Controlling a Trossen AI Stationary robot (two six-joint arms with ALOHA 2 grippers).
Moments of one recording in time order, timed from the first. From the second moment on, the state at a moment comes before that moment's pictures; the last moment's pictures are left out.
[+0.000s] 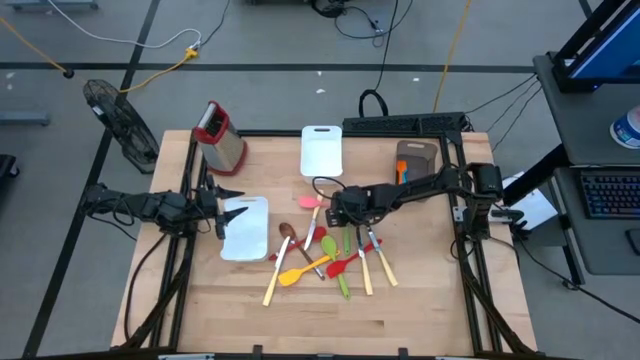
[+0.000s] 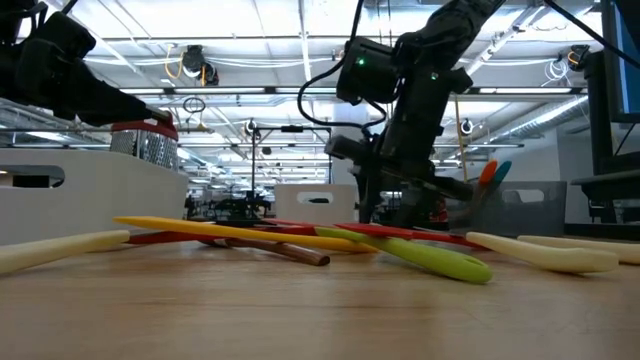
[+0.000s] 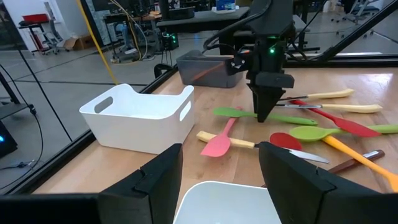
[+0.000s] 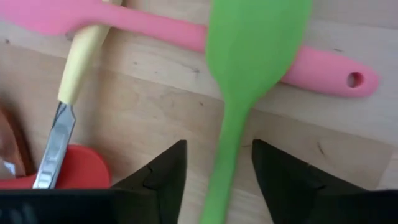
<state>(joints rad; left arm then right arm) -0.22 0.04 0.11 -0.24 -0.50 0.00 -0.06 1.90 1.05 -0.41 0.06 1.32</state>
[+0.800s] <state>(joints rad) -0.22 0.04 0.11 -0.24 -0.50 0.00 -0.06 1.86 1.05 -0.35 0.13 1.37</state>
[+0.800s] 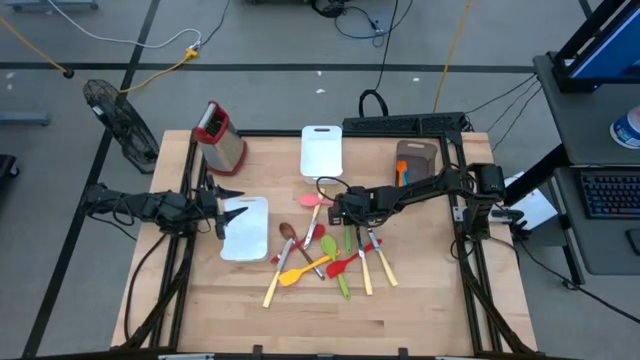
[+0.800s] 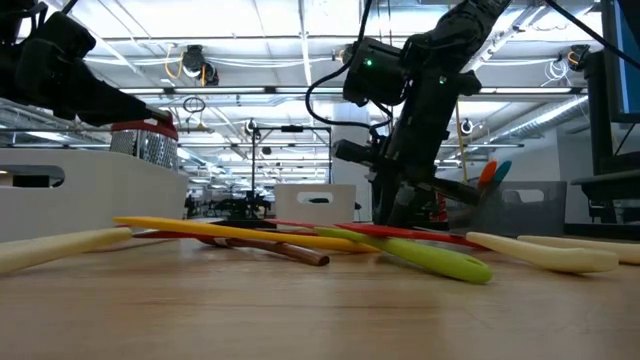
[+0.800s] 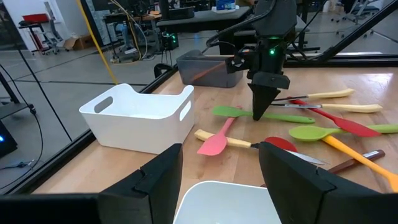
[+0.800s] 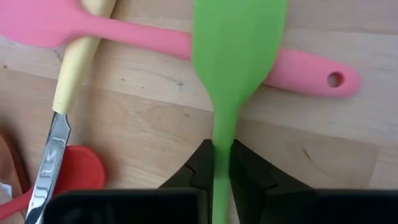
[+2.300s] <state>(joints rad) -0.22 0.04 0.11 -0.23 -0.50 0.00 -0.07 1.04 1.05 -0.67 0.27 1.32</state>
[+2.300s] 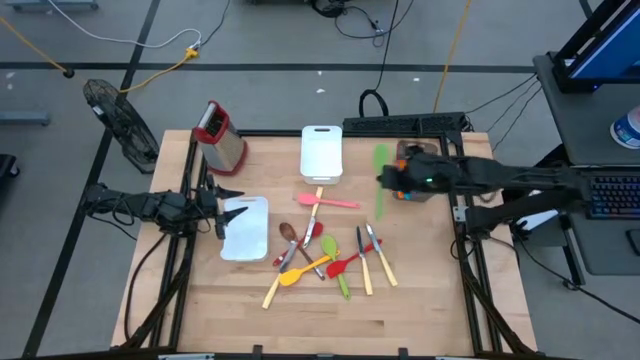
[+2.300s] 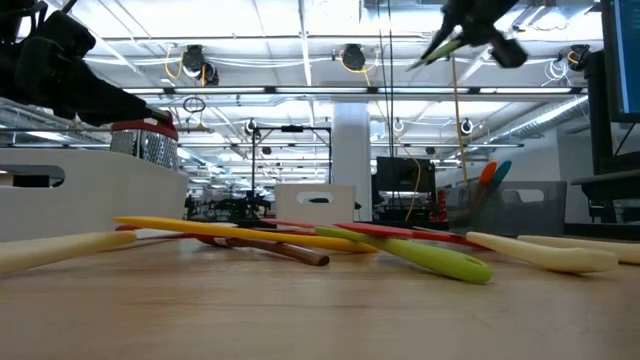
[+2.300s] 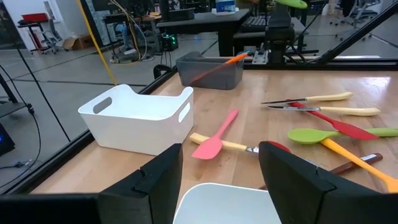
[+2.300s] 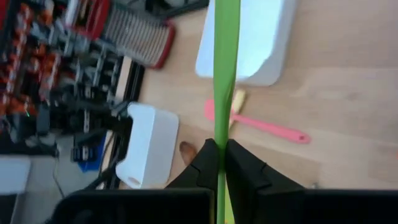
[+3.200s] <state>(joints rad) -0.22 0.04 0.11 -0.23 -0.50 0.00 -0.19 0.79 1.05 -1.08 0.16 1.57</state>
